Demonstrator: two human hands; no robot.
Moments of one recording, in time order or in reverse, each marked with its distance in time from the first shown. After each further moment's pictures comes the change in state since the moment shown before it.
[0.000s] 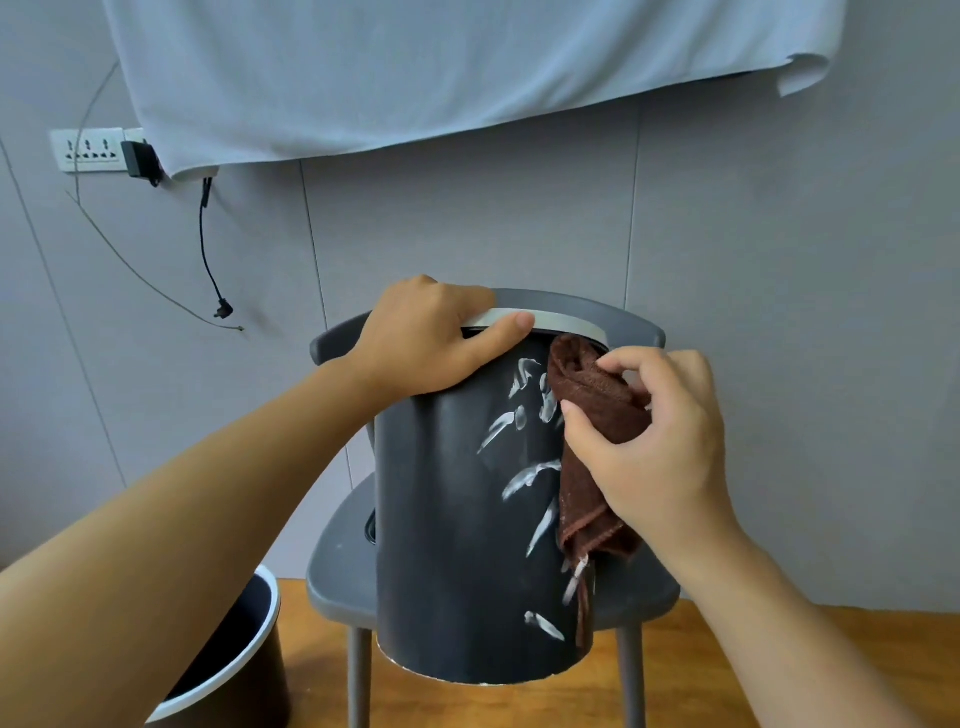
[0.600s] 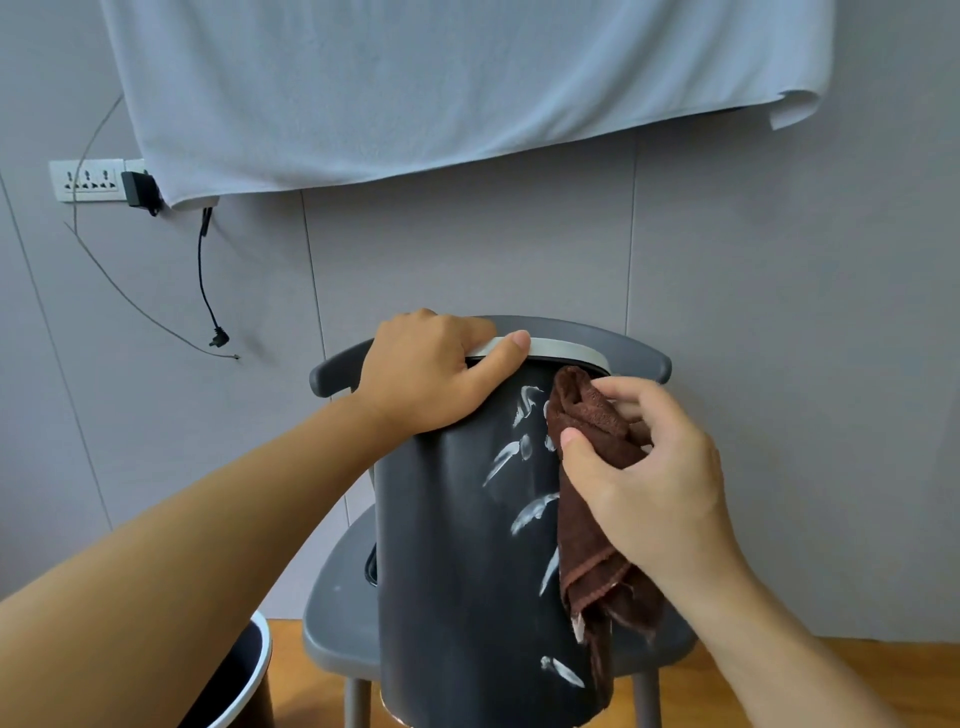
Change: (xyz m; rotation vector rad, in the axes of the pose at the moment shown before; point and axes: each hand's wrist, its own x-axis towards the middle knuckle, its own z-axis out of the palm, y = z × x) left_hand -0.002 -0.006 0.006 0.048 -0.029 -0.126; right_hand 0.001 -0.011 0.014 0.200 -0.060 0.184
